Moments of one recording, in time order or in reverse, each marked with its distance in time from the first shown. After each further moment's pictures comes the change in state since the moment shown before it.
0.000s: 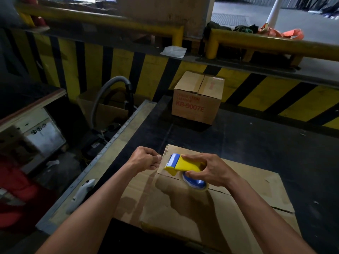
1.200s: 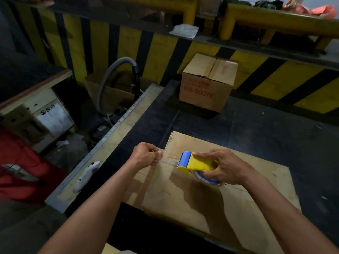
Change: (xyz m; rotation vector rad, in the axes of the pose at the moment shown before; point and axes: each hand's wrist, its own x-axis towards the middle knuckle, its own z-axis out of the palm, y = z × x) left_hand 0.000 -0.041 0.011 0.131 0.101 -0.015; right_hand -0.015 0.016 -0.013 -0.262 -0.141 -0.020
